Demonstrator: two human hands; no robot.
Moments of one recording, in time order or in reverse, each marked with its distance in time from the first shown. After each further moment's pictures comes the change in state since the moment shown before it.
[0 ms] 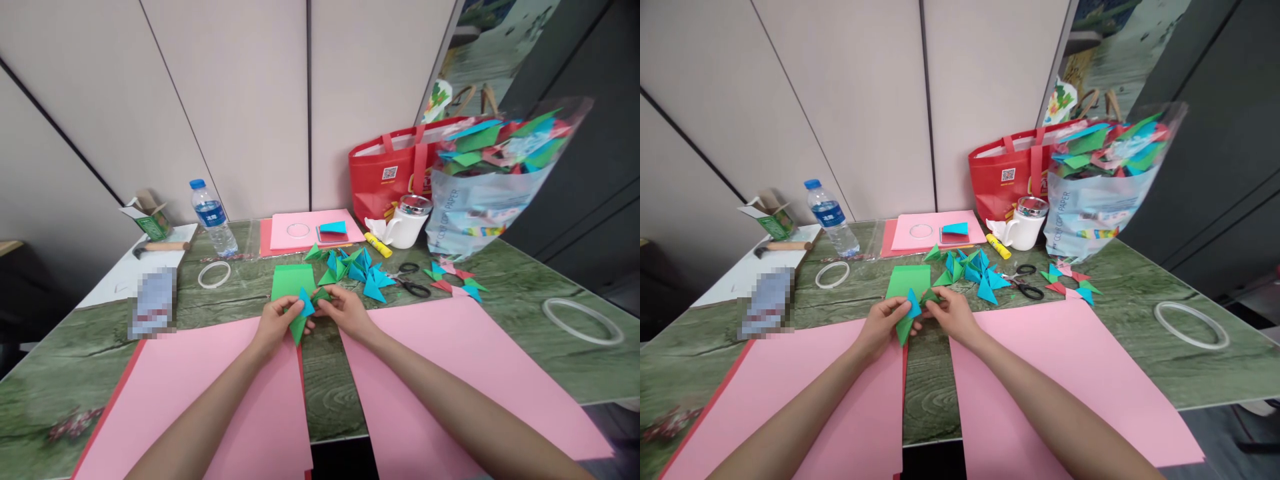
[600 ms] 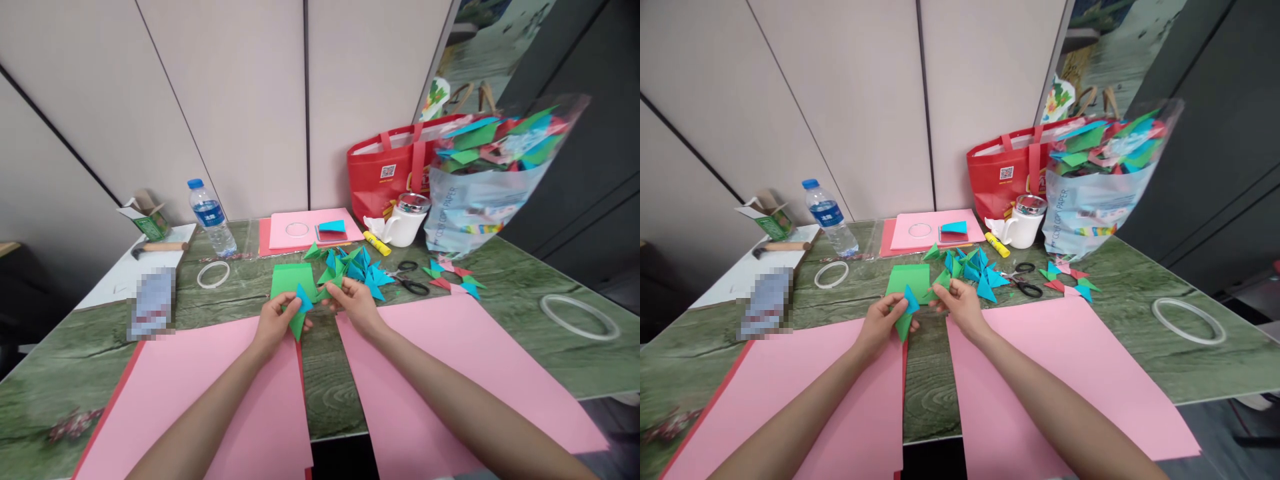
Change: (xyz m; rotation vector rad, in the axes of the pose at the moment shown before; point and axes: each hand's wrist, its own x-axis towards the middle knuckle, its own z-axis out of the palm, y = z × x) left_hand -0.001 0.002 0.001 0.075 0.060 0.058; right_hand 0.002 -0.017 -0.008 0.144 0.203 0.086
